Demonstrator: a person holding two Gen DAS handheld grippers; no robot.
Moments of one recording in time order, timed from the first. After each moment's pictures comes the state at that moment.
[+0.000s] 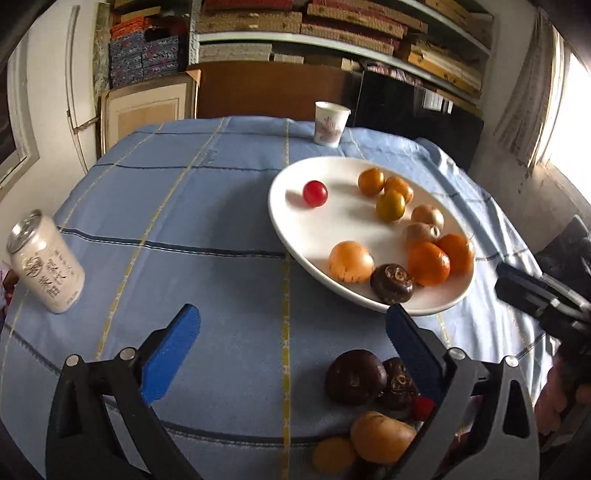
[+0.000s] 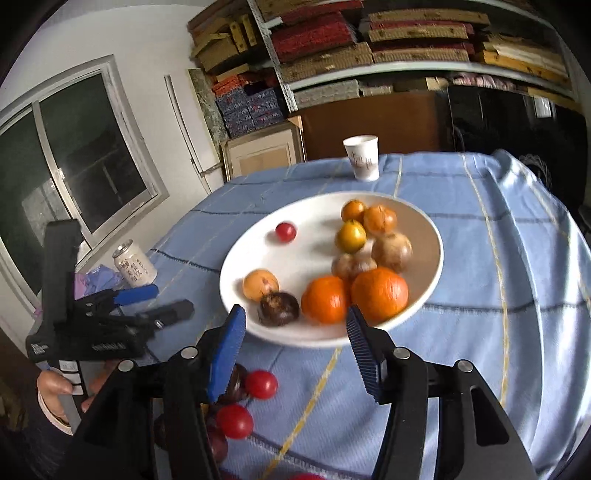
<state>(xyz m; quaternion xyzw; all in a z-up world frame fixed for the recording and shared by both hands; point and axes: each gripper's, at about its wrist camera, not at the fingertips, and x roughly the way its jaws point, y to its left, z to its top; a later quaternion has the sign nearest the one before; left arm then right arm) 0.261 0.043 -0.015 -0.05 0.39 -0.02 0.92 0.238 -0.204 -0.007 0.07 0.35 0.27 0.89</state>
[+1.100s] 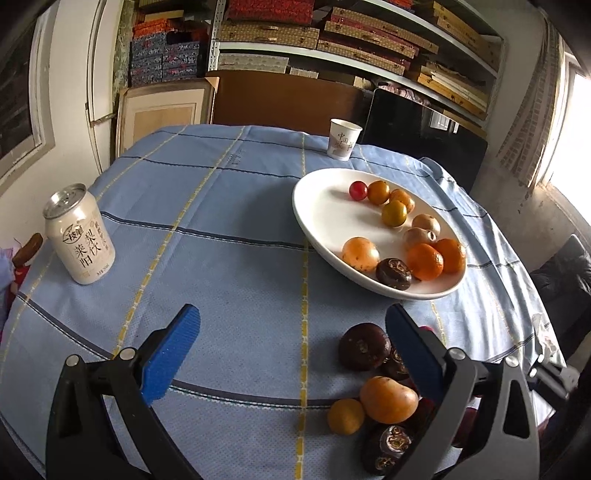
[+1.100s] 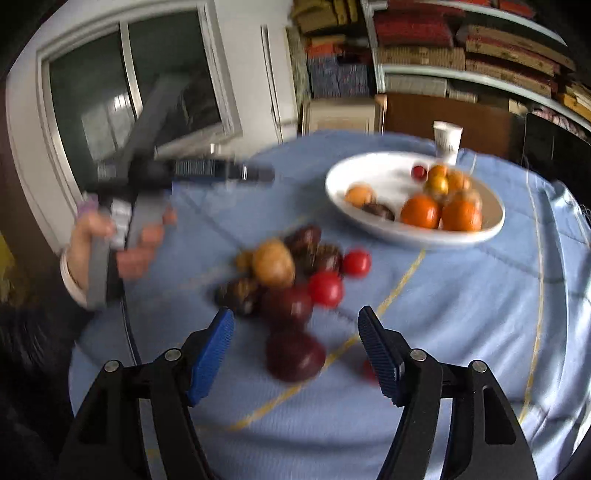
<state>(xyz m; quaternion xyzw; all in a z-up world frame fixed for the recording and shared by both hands) 0.218 0.061 -0.007 -0.07 0.37 -0.01 0.92 0.129 -0.183 -0.036 -0.07 0.37 0.39 0.84</state>
